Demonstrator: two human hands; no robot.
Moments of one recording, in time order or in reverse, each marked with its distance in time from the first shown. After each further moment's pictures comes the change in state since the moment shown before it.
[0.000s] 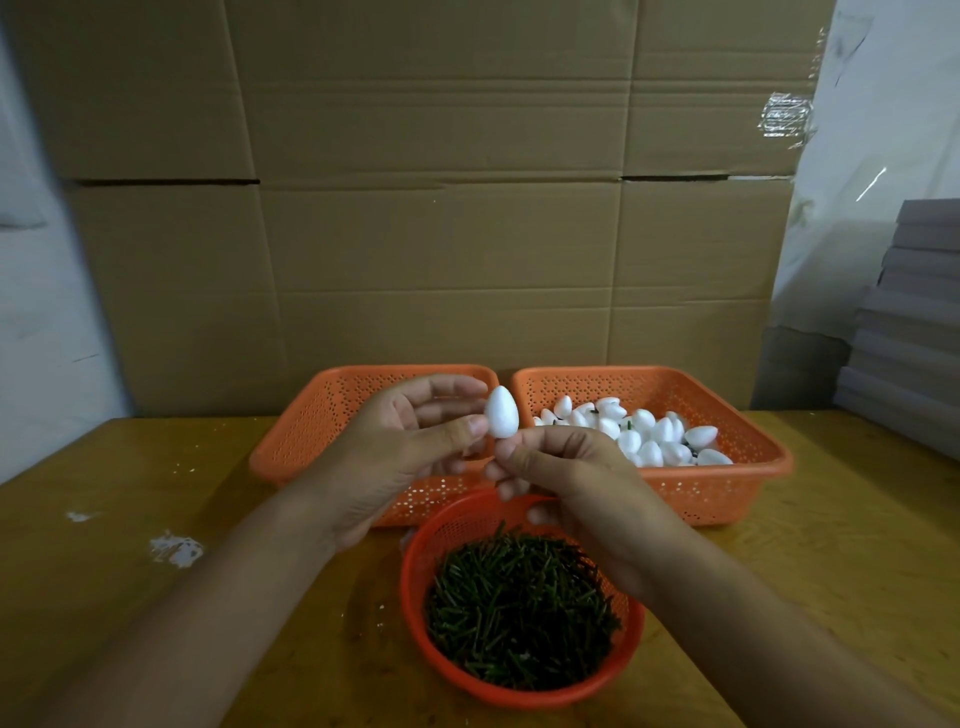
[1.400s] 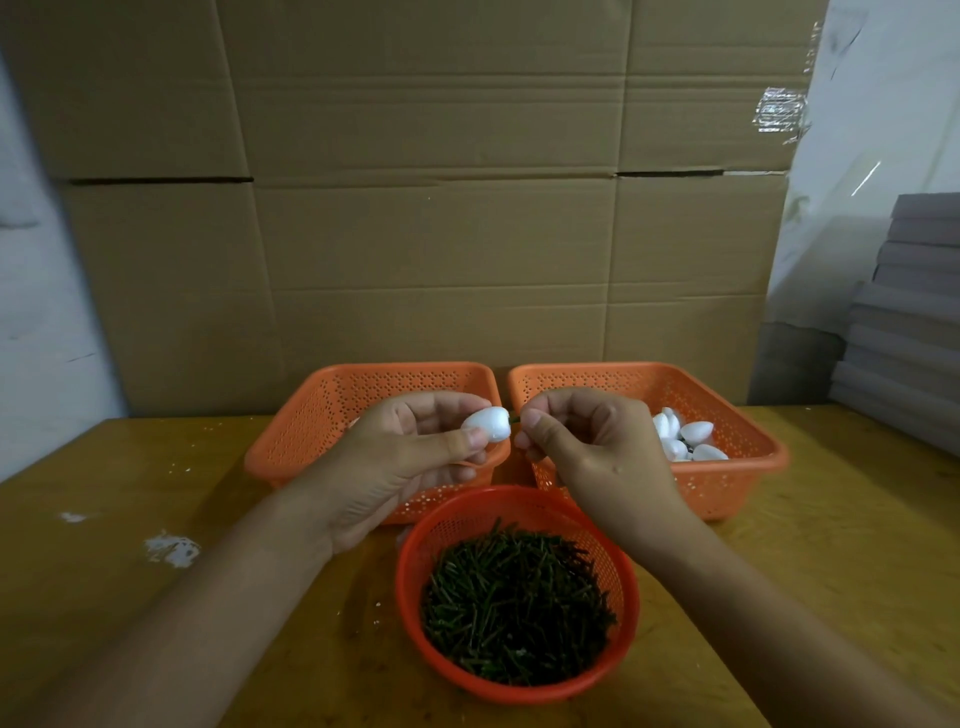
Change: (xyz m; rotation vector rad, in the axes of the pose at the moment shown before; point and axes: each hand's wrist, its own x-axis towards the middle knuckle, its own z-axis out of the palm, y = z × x) left_hand 0.002 -0.006 -0.002 -0.076 -0.074 -0.084; right_hand 0.002 -0.007 -0.010 -0.361 0.254 -0.456
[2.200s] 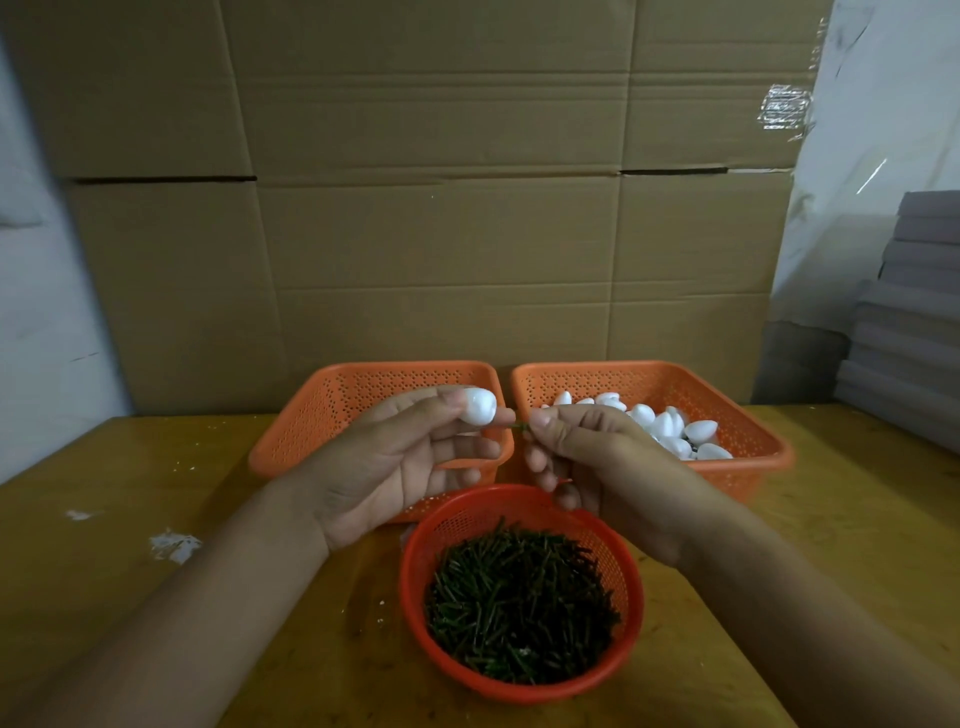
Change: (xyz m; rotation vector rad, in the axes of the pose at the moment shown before) left_hand 0.002 0.004 -0.002 -0.210 -0.106 -0.051; right_hand 0.006 0.000 -0.013 0.429 -0.414 0.388
